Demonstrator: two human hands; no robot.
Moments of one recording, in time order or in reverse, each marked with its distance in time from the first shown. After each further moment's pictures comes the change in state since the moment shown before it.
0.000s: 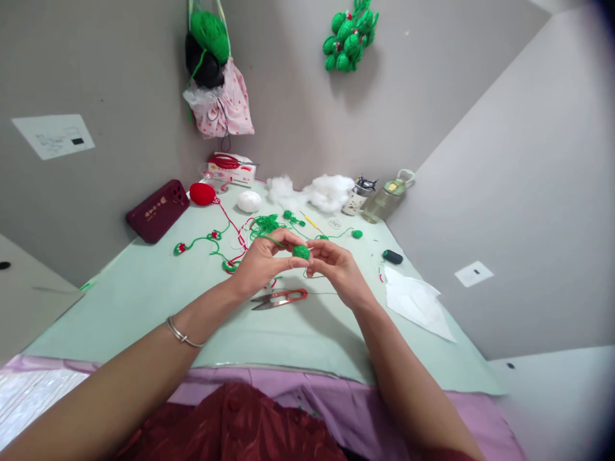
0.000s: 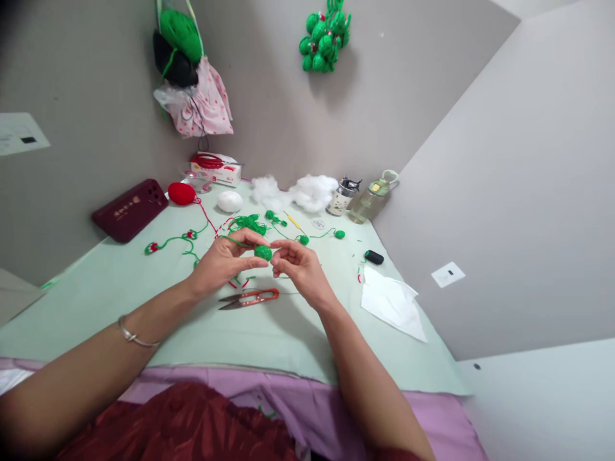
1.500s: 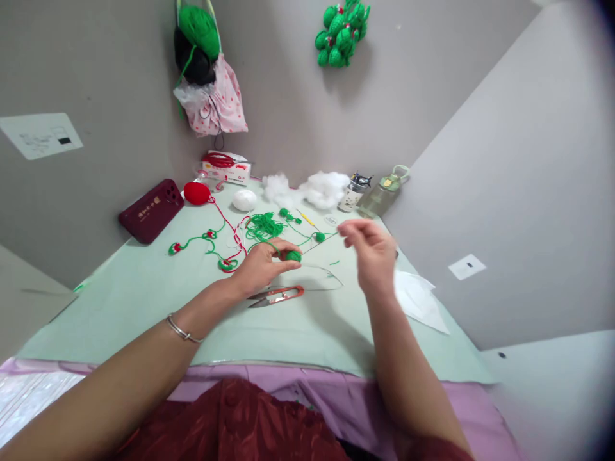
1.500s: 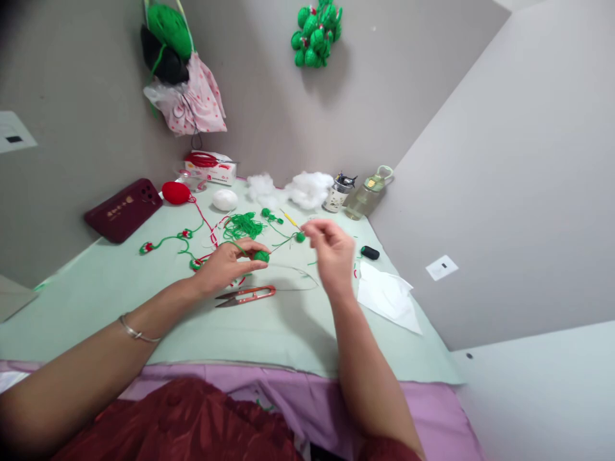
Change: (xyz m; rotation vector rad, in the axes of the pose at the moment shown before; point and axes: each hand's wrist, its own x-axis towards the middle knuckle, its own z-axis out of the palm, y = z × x) left_hand 0.000 -0.012 -0.001 0.331 -0.059 -0.143; right_hand -0.004 -0.021 -0.020 -0.315 0.456 -0.384
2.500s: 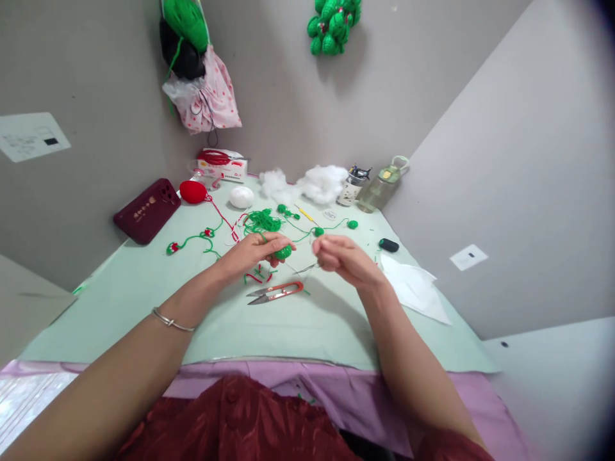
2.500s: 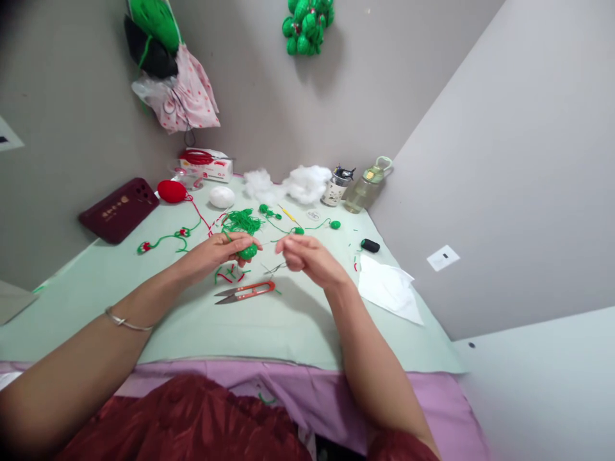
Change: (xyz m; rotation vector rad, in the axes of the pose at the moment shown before) left_hand 0.003 0.009 -0.023 -0.267 -0.187 -0.165; right_hand 0.003 0.024 -0.009 0.408 -0.661 0.506
